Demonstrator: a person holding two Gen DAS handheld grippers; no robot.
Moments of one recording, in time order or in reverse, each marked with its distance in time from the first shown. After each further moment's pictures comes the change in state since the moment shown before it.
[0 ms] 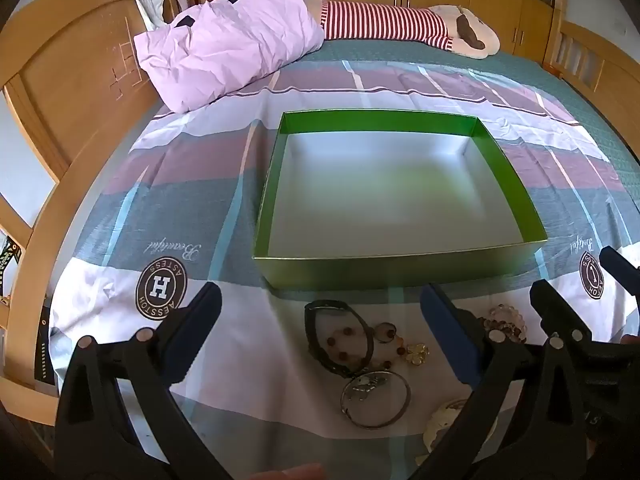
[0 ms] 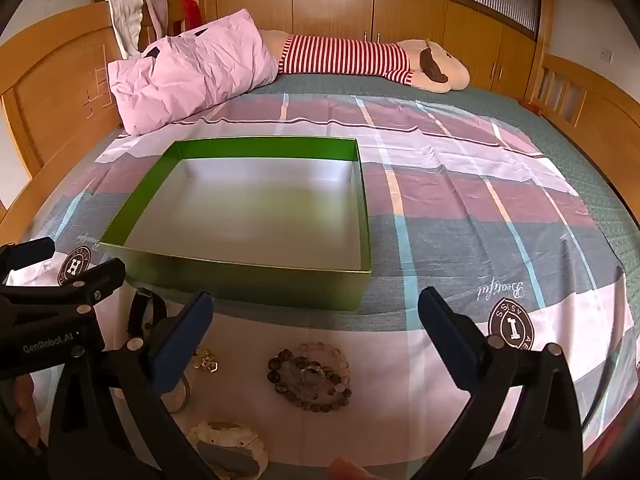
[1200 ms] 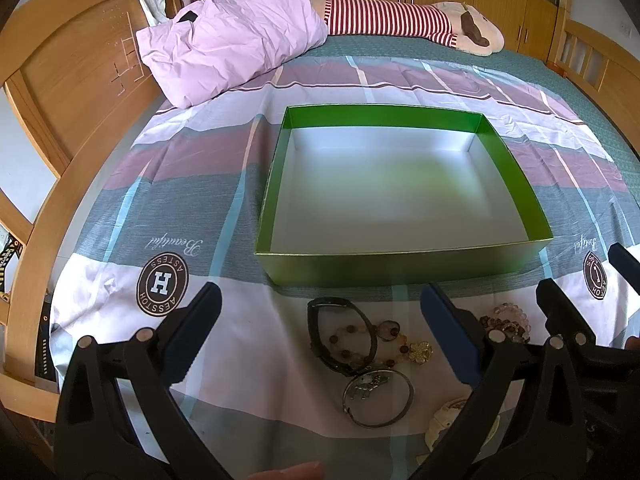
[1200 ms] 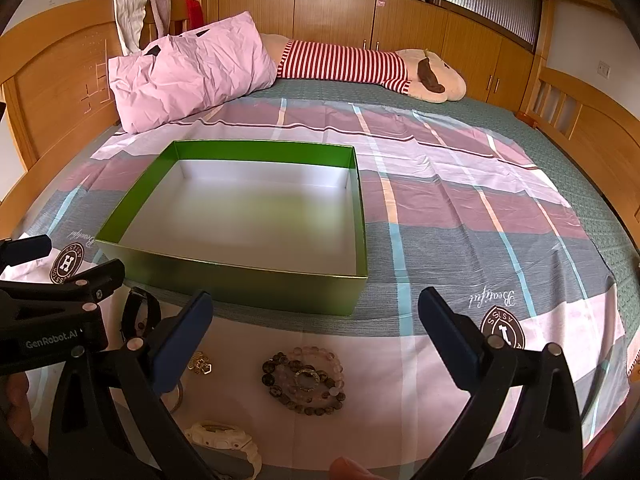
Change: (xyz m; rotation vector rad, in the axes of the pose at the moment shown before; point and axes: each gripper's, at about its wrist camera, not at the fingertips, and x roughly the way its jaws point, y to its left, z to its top) left arm 0.004 0.003 -0.003 -0.008 0.008 0.006; right arm -0.005 0.004 0.002 -0.029 -0.025 -0.033
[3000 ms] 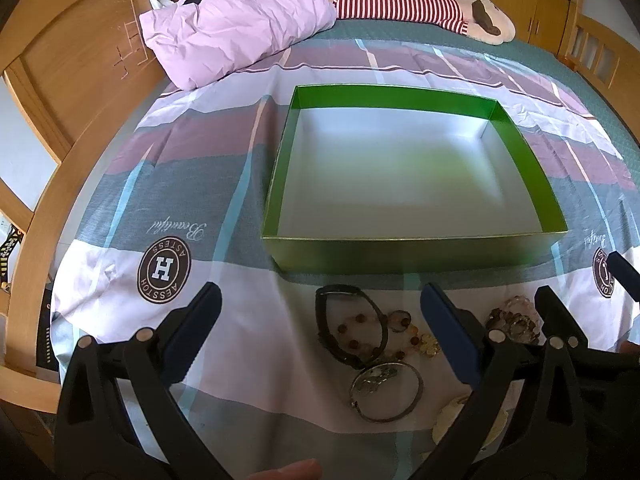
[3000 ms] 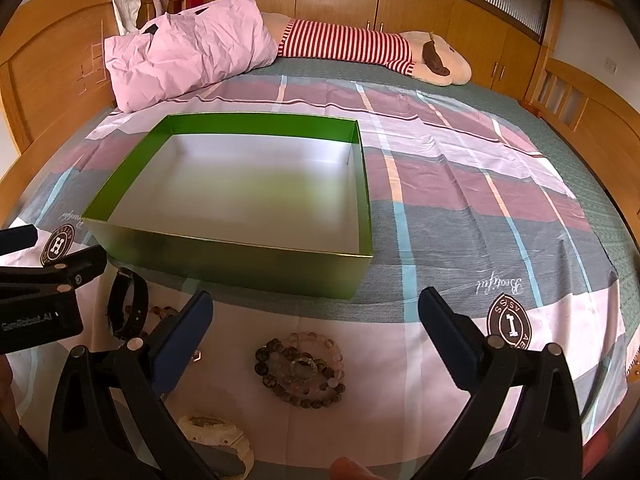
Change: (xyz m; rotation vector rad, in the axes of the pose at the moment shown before) left arm 0.013 0.002 -0.001 -0.018 0.066 0.023; right arm 0.022 0.002 -0.008 -0.020 0.071 0.004
